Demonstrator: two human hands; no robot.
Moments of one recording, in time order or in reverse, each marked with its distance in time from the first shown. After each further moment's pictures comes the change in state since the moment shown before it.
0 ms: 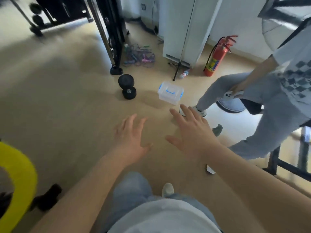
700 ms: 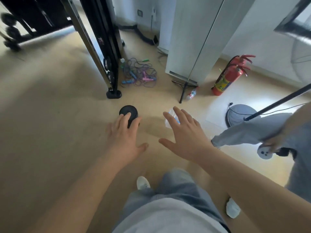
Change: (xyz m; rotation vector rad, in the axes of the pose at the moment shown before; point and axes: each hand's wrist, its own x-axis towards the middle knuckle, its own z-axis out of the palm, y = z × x) left_hand 0.424 -0.160 -0.138 0.051 0.024 0.065; right_hand 0.449 -0.025 -0.076 0.007 -0.007 0.009
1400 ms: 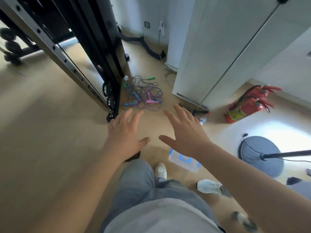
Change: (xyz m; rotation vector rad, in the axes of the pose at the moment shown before) left_hand 0.370 -0.012 -0.092 -0.062 0.033 -0.051; right_hand 0.361 0.117 -0.105 0.024 -0.026 -0.057
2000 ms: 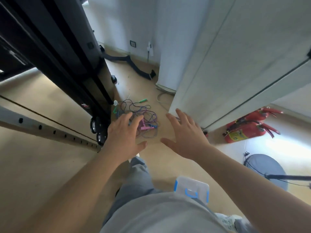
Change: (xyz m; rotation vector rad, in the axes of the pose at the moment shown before) left_hand 0.301 -0.073 -0.043 0.031 -0.044 0.187; right_hand 0.267 0.042 -0.056 0.010 0.000 0.175
